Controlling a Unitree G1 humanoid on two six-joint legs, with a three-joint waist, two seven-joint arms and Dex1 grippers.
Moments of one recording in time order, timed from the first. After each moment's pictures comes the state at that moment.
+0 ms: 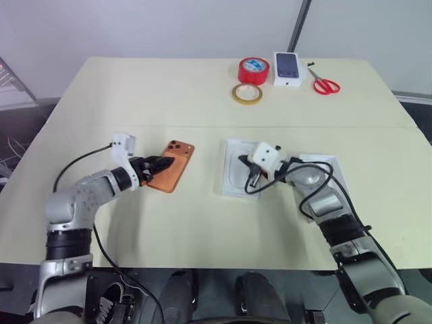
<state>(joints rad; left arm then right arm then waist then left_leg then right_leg) -0.45 0.52 0.25 0.09 -0.67 0.93 -0.58 -0.58 -0.42 0.19 0.33 -0.07 0.04 0.69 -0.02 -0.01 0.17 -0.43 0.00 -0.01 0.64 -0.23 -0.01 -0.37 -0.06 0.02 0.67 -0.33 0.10</state>
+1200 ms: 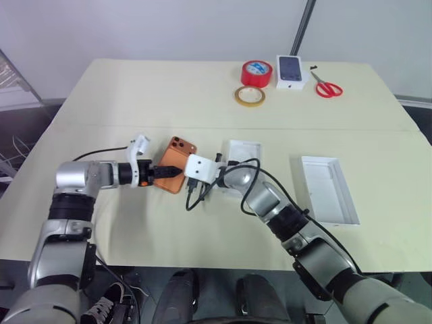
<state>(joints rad) -0.70 0.58 0.02 0.43 -0.49 1.11 -1.00 -0.74 -0.13 0.52 0.34 -0.28 0.31 0.70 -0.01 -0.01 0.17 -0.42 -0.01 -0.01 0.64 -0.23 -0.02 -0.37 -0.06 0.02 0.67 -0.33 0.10</state>
